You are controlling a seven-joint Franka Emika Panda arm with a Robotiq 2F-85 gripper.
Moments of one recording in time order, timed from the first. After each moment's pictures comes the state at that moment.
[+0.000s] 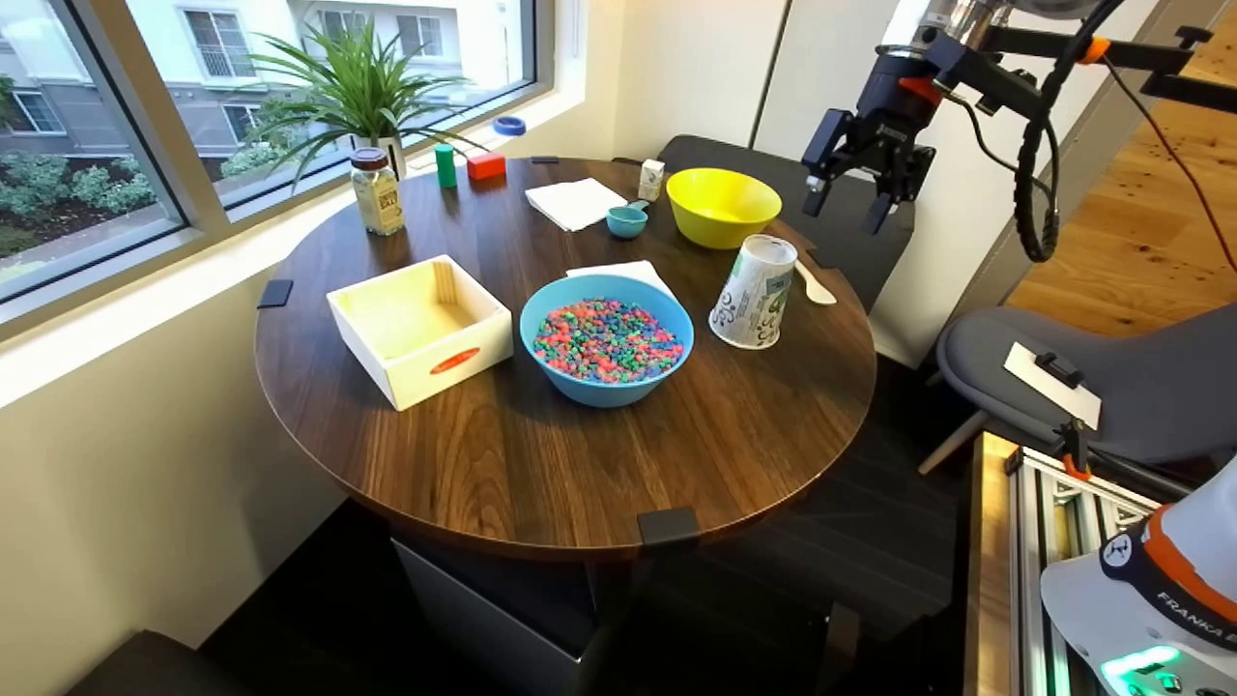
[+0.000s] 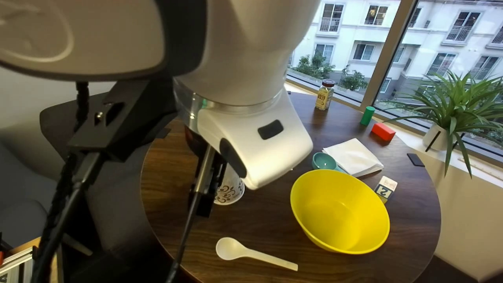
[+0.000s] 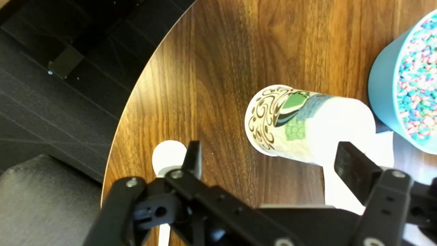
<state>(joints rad) -0.12 -0.26 -0.19 -2.22 0.30 1.88 0.34</state>
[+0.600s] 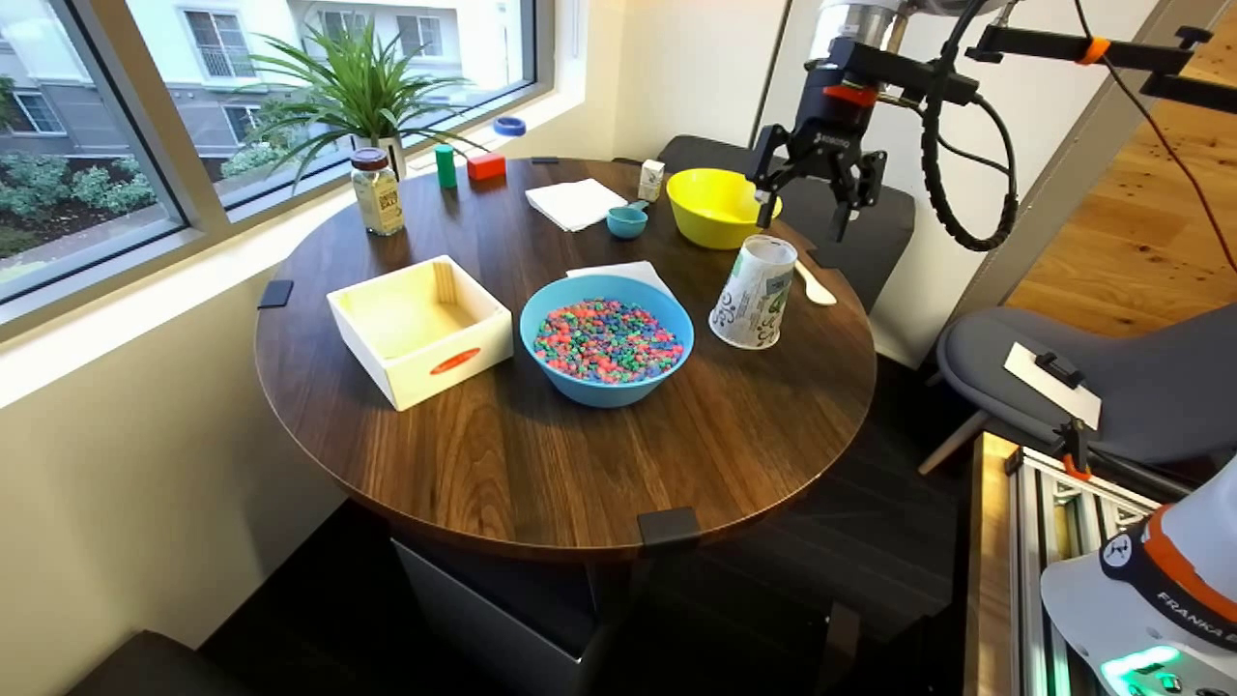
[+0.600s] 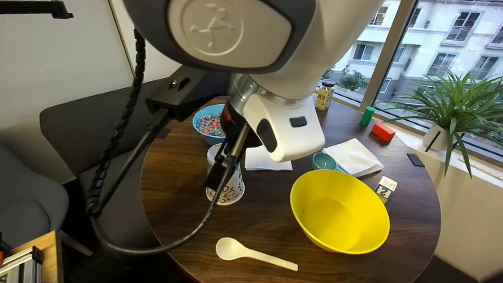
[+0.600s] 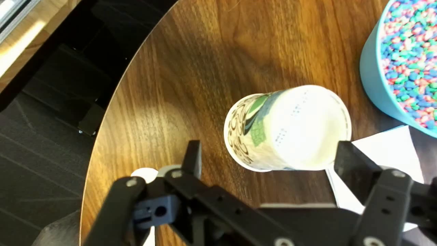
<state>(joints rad) -0.12 -0.04 -0.14 -2.00 0.34 1.73 0.54</state>
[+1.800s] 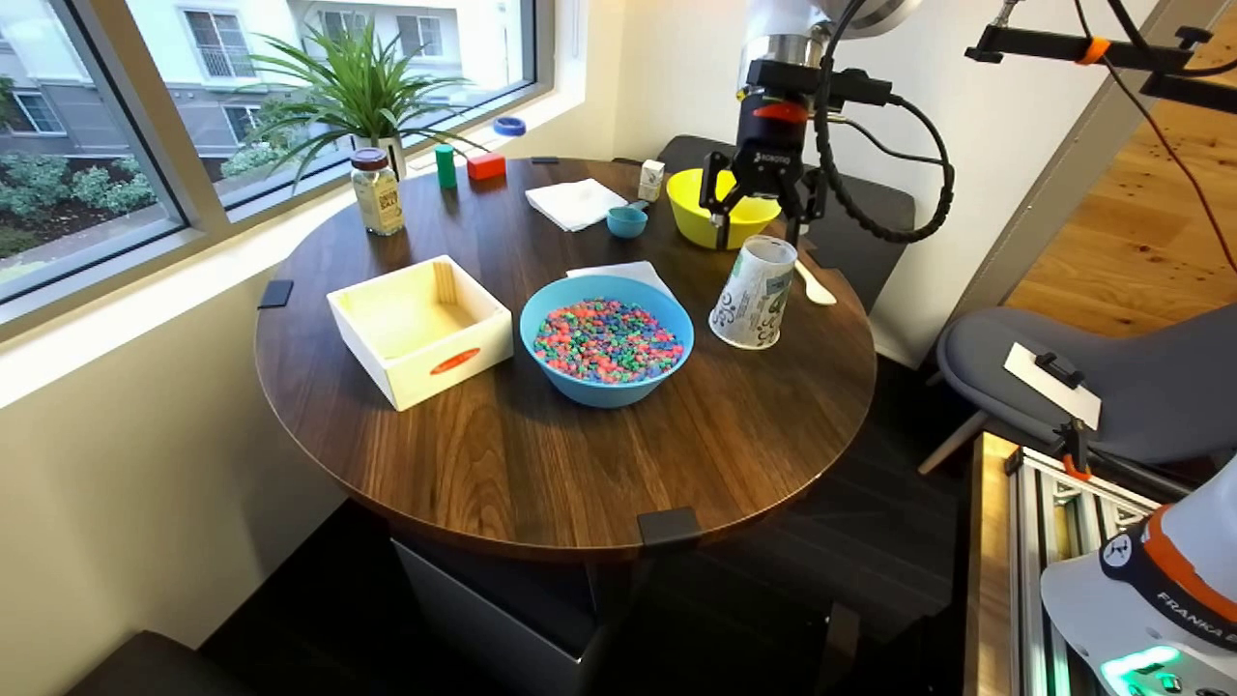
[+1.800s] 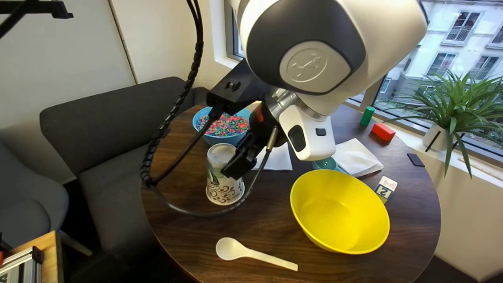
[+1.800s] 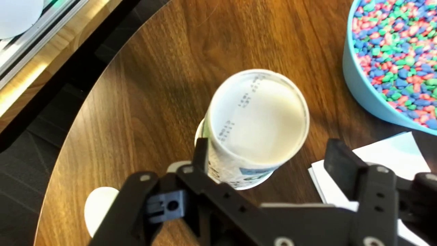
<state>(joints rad) -0.12 0.22 -0.13 -1.75 0.42 1.54 0.61</state>
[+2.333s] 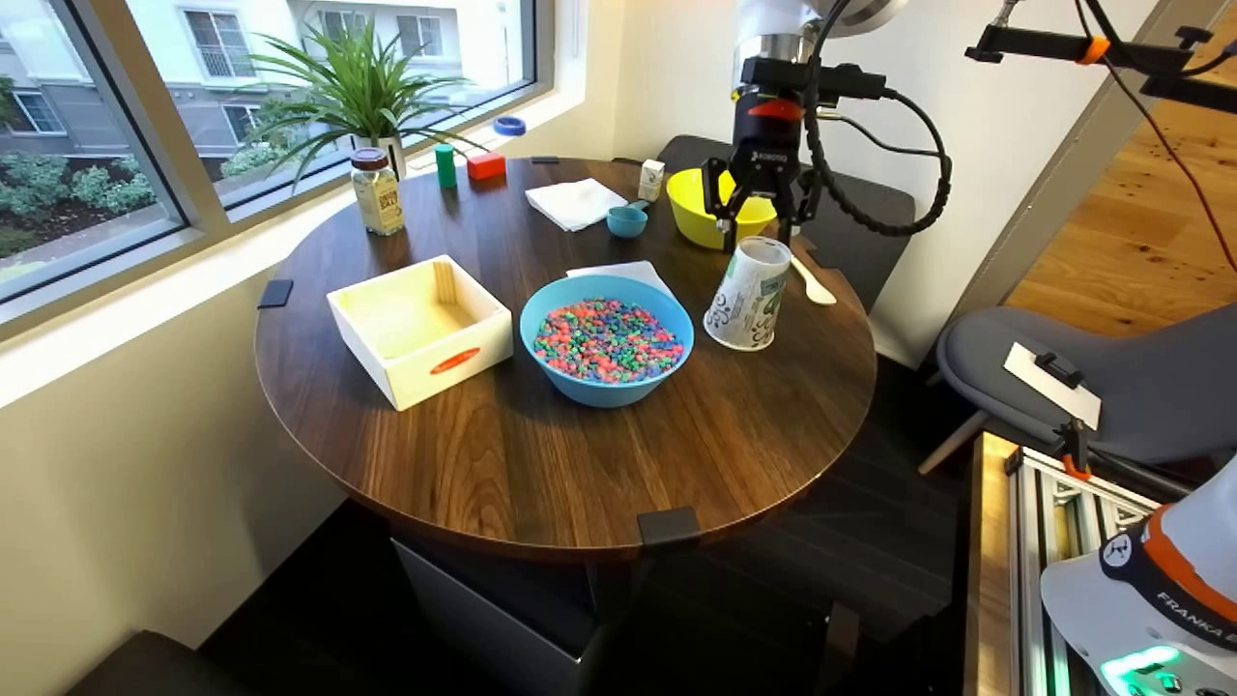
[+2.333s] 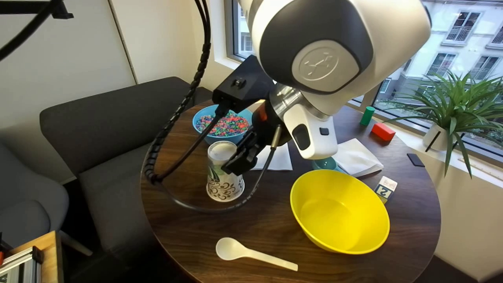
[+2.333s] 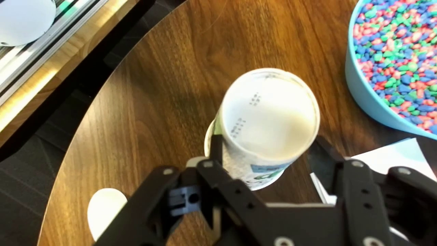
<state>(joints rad) -0.12 0.26 -0.14 -1.70 0.42 1.49 0.61</state>
